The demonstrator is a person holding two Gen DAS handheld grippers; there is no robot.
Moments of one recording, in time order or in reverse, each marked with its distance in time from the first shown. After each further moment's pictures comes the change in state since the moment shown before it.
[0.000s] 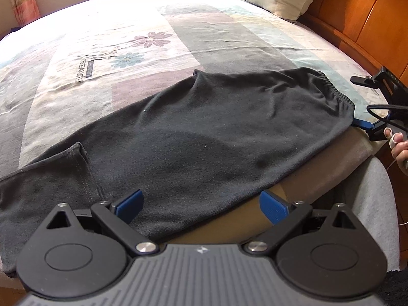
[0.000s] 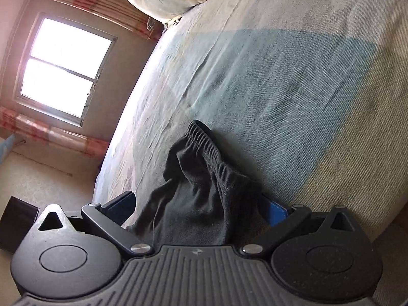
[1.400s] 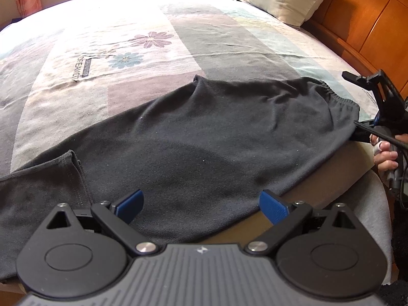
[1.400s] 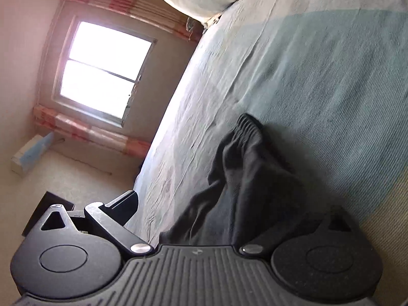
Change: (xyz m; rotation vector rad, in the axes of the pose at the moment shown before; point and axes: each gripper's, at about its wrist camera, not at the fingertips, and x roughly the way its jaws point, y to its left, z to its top) left arm 0.007 0.005 0.012 -0.033 -0.010 -0.040; right arm 0.037 0.003 -0.003 -0.032 -0.041 0.211
